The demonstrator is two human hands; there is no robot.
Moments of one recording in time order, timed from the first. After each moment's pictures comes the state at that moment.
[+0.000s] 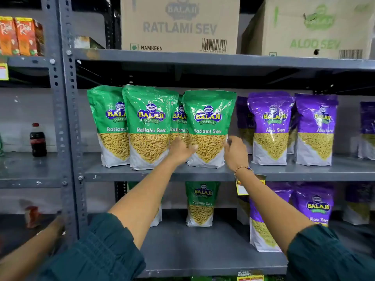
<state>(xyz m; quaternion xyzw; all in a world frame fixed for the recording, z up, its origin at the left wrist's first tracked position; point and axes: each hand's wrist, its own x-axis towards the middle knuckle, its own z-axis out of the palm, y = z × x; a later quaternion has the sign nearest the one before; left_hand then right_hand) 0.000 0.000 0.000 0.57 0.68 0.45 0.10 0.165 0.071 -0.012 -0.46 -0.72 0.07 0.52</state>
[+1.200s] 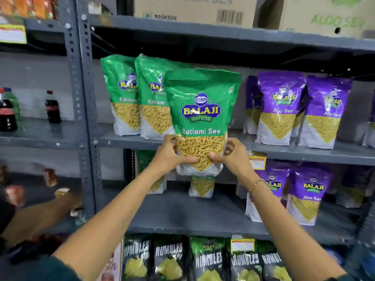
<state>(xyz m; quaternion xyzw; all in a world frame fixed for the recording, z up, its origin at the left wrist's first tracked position) -0.015 -0.108 -0.081 0.56 0.60 0.54 0.17 0.178 -0.029 -0.078 -0.31 -0.71 0.40 0.49</state>
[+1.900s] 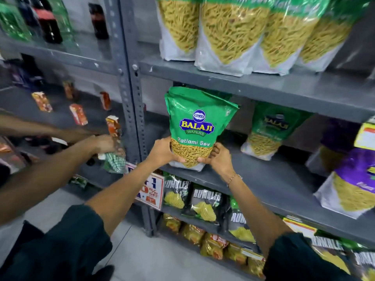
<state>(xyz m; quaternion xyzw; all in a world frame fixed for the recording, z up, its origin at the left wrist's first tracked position) -0.169 -0.092 -0.268 0.43 0.80 0.39 0.15 -0.022 0.046 -0.299 -0.33 -0.70 0.58 0.27</state>
